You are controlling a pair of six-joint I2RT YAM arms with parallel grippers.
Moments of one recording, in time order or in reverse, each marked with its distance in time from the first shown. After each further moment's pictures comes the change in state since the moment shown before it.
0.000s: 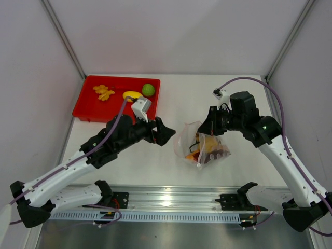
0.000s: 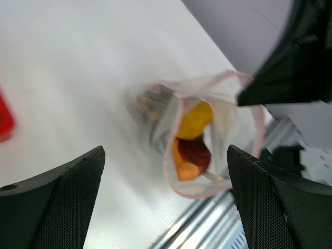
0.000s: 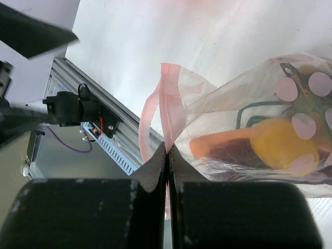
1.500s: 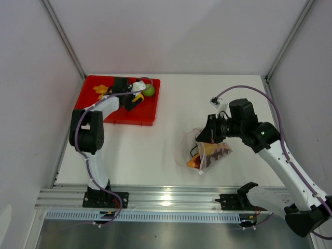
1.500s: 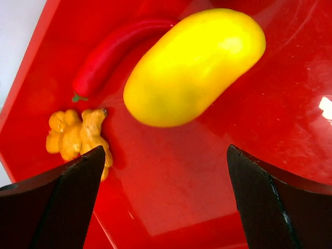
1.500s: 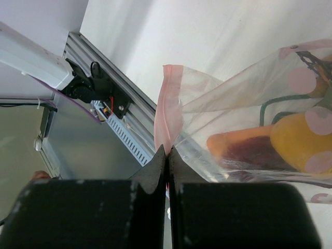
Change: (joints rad) left arm 0.773 1.007 0.385 0.129 0.018 1.249; right arm 0.001 -0.050 -0.115 0.029 -0.124 -0.013
